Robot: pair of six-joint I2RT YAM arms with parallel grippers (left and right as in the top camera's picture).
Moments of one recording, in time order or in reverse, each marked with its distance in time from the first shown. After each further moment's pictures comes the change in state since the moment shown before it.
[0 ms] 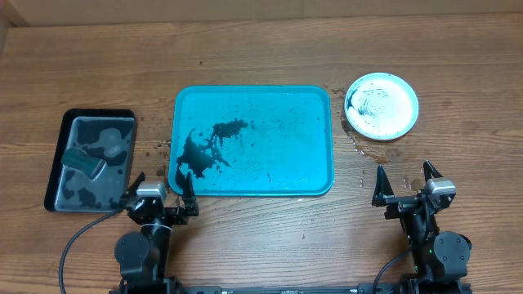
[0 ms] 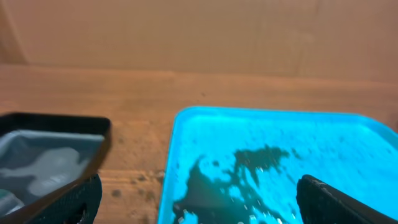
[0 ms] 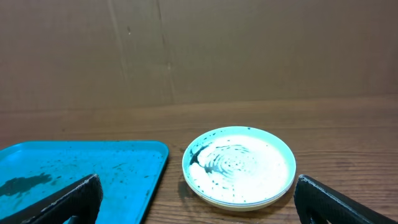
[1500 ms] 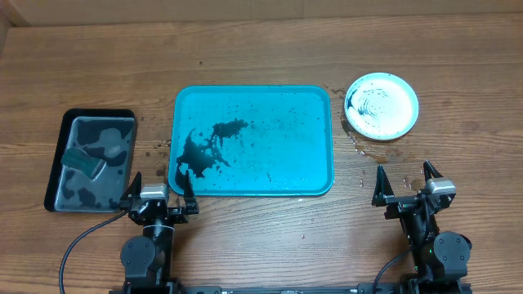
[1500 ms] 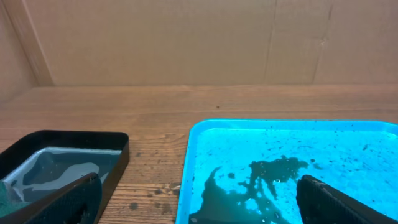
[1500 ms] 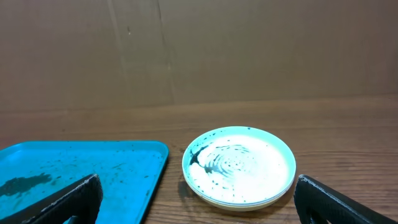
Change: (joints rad) left arm -0.101 -0.049 -0.029 0.029 -0.147 0.057; right arm 0.000 0.000 0.000 0.001 0.000 0.000
